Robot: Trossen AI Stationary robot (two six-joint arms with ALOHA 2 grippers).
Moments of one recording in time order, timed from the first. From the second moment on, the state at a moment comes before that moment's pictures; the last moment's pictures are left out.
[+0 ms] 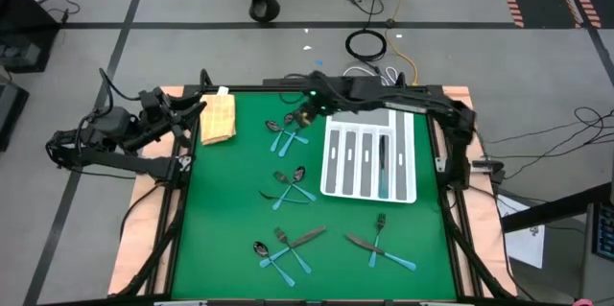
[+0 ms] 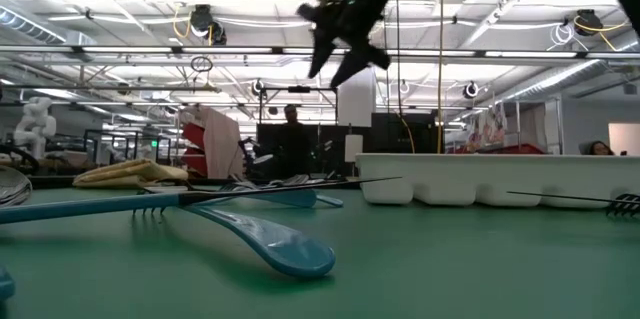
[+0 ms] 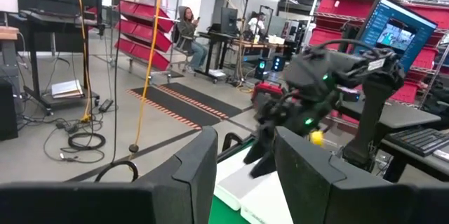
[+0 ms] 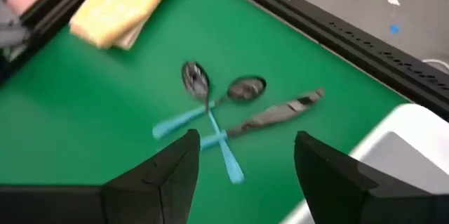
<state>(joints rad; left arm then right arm) -0.10 0.40 0.81 -0.36 -0.67 -0.15 -0.30 1.93 1.79 -0.75 0.18 0.57</state>
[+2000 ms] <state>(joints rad) 0.37 1.99 1.65 -0.82 -0.09 -0.41 -0.27 1.28 1.92 -1.57 0.58 0.50</state>
